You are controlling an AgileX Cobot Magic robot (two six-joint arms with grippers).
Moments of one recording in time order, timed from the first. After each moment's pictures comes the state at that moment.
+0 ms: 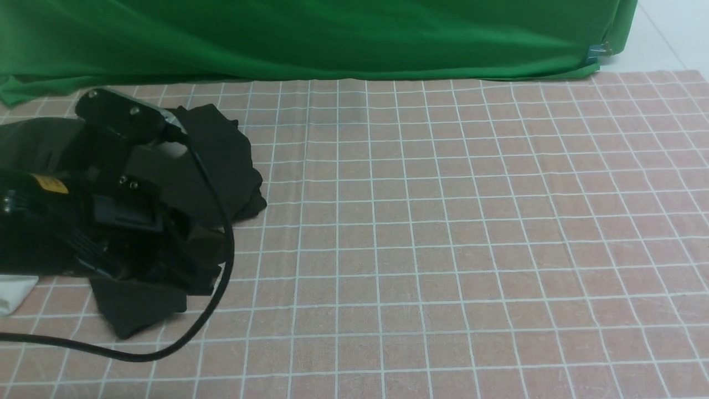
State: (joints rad) right arm 0.01 0.00 0.01 -0.04 0.19 0.13; left arm -0.18 1.10 -0.80 -0.50 0.76 0.64
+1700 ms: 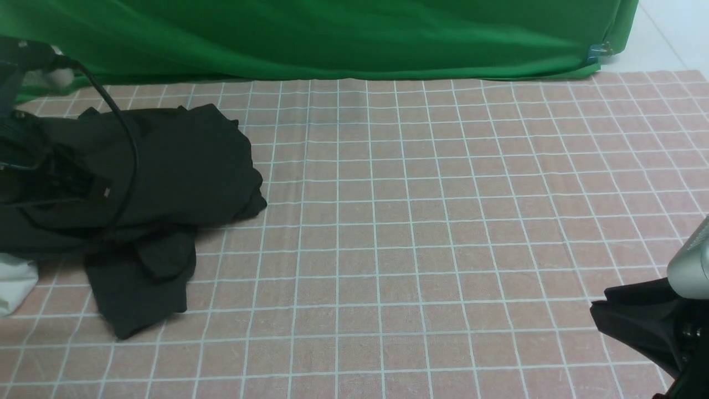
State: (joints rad) right arm 0.69 0.78 -0.66 -0.05 0.70 0.05; left arm 0.16 1.28 -1.01 -0.30 0.82 0.62
